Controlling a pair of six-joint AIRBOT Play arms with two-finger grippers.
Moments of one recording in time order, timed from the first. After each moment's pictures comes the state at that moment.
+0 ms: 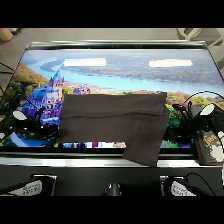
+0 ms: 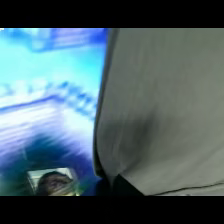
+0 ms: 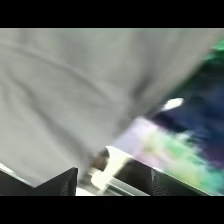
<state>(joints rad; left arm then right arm) 0.23 -1.33 0.72 1.13 -1.16 -1.33 -0.31 -1.27 0.83 -1.21 1.39 0.89</state>
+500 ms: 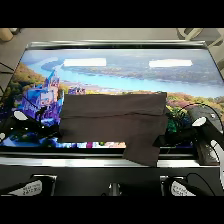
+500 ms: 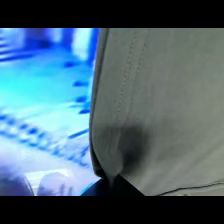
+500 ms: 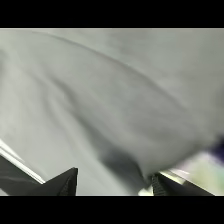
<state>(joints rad) 0.22 -1.31 0.72 1.11 -1.17 -1.33 -0.31 -1.27 0.61 -1.04 1.28 0.84</state>
